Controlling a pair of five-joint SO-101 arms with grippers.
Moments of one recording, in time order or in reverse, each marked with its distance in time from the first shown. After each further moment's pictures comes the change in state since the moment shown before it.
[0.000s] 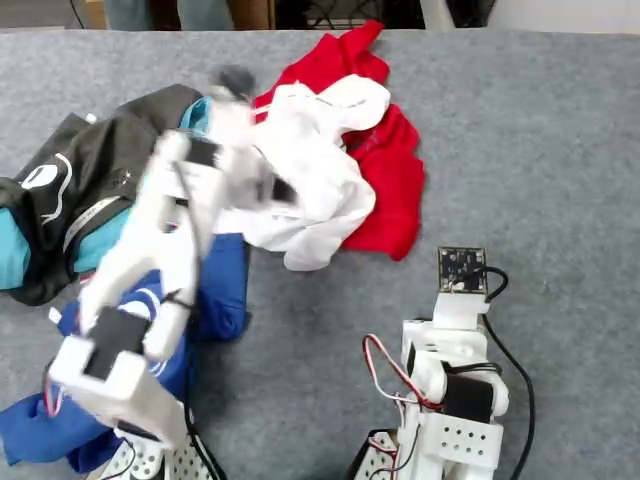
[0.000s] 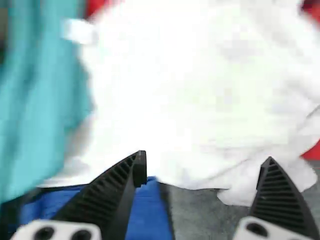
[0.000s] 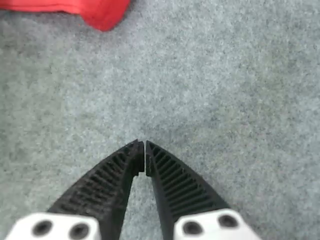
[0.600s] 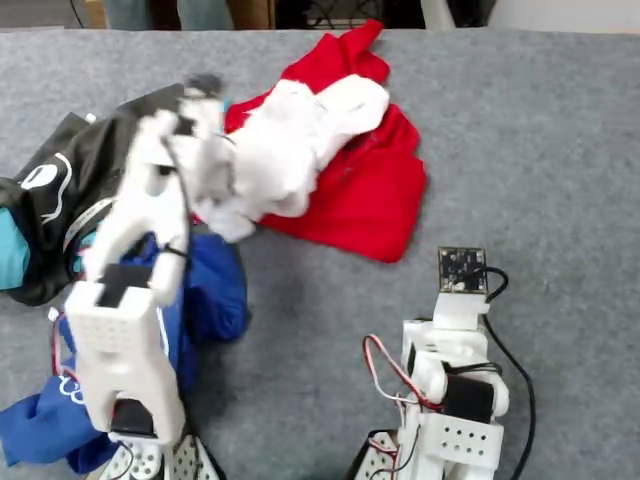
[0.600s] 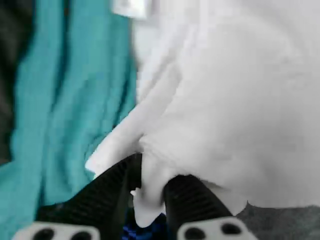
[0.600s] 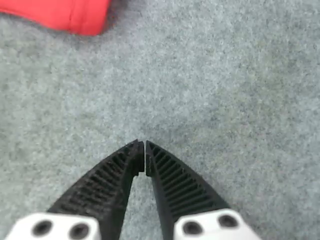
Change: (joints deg) left arm -12.9 17.1 -24.5 15.1 0.1; right arm 0.0 0.0 0.0 0.0 0.0
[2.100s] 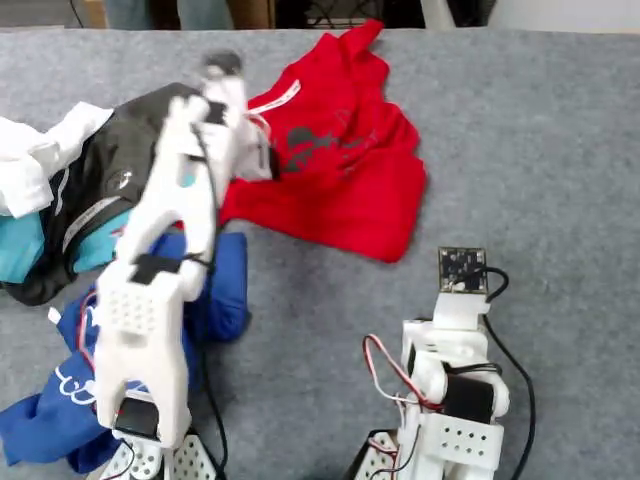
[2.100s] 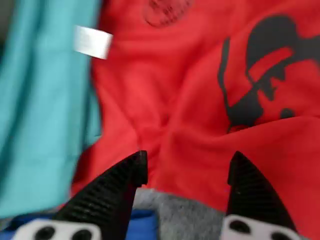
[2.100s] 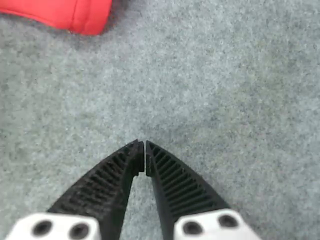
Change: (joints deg) left arm 9.4 13.2 -14.2 -0.4 10.4; right arm 0.0 0.0 0.0 0.0 0.0
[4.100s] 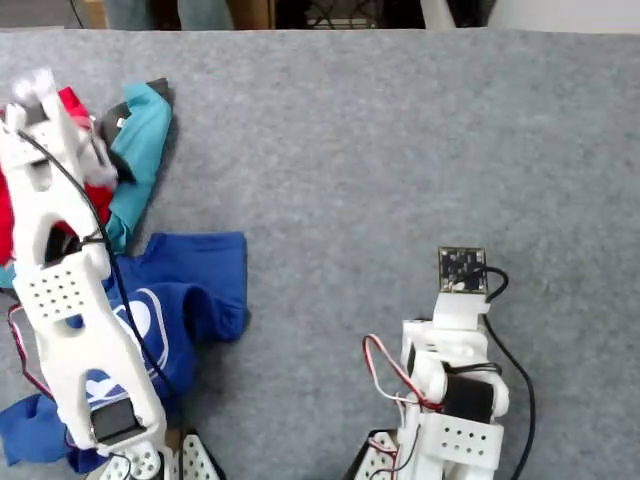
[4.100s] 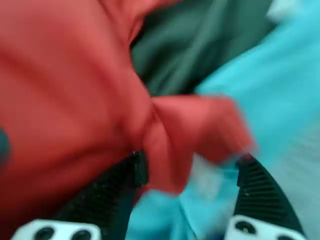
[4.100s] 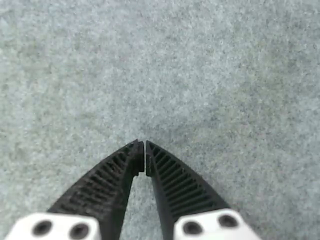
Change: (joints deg) left arm -34.0 12.8 -15.7 10.4 -8.4; right arm 0.0 0.0 0.0 0.0 0.0
